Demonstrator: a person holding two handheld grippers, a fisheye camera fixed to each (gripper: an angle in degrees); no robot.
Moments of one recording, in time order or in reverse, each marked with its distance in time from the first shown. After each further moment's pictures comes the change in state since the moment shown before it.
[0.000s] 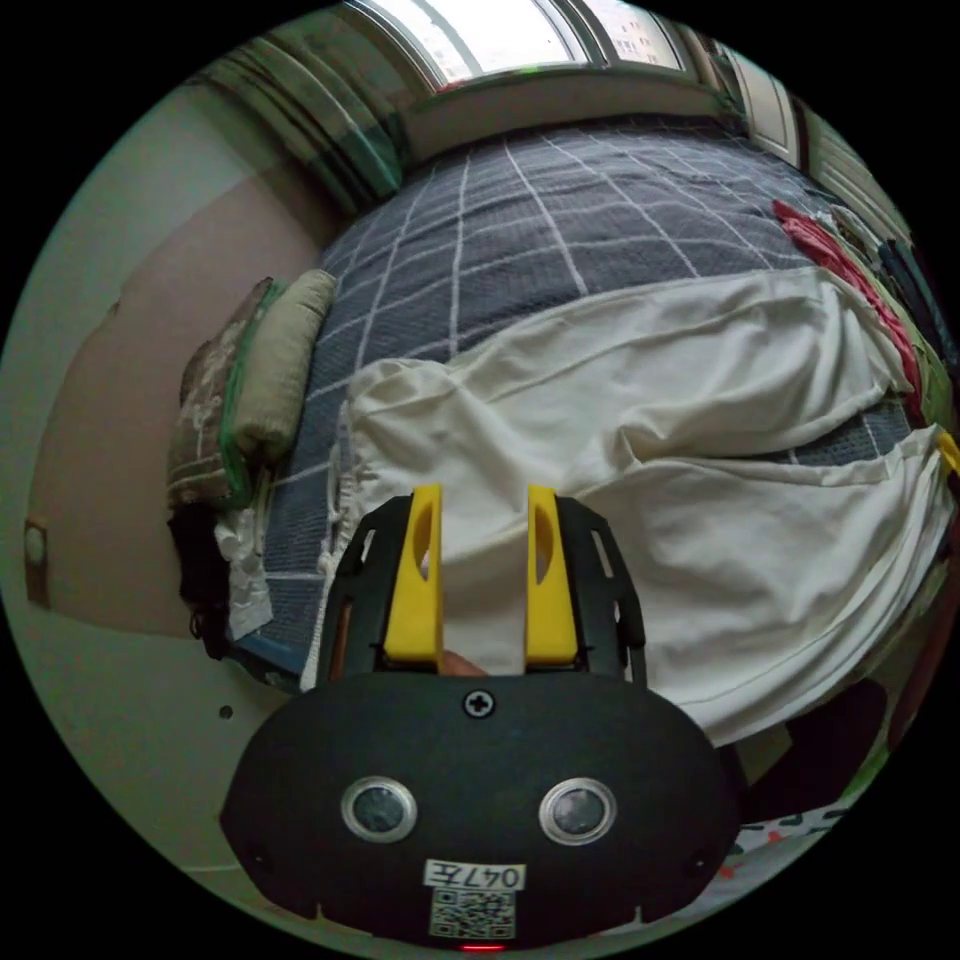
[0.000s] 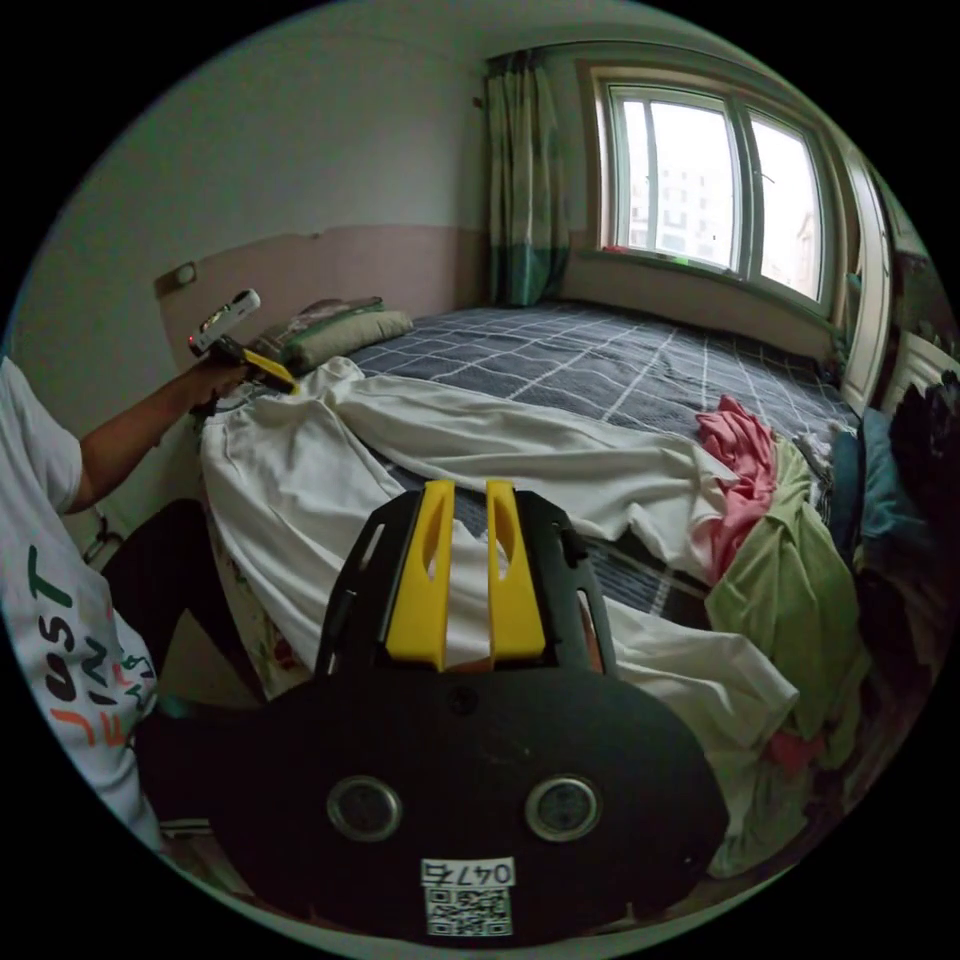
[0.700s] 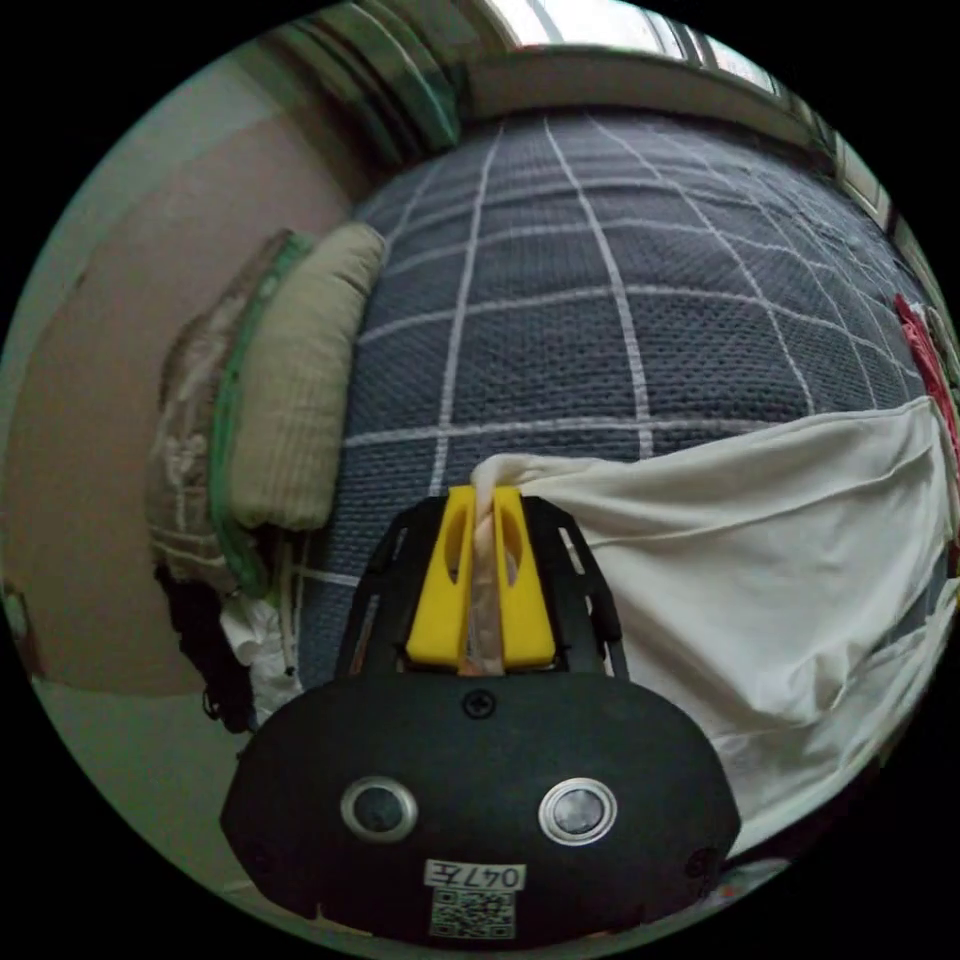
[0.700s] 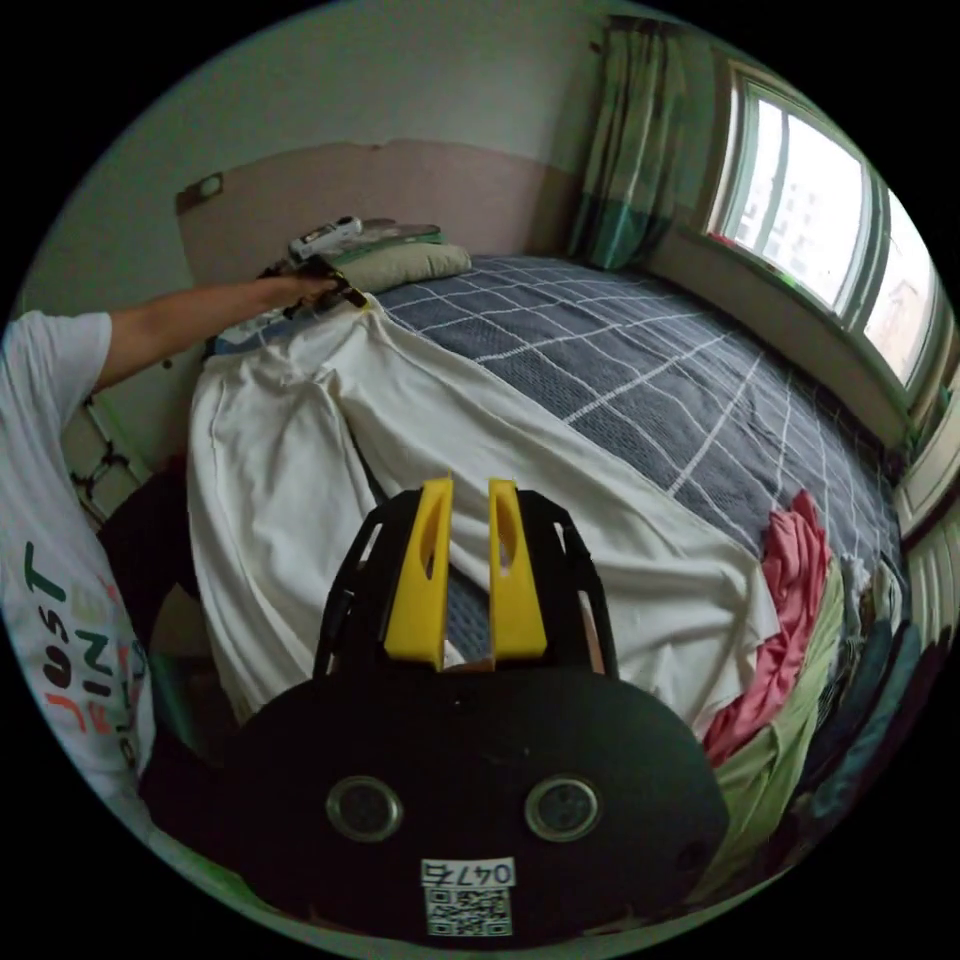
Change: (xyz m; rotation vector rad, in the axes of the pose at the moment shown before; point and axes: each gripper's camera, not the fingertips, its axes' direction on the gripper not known) left arm -0.144 -0.105 0.133 -0.064 -0.041 -0.113; right arm -0.044 -0.119 0.086 -0.204 -0.052 -0.197
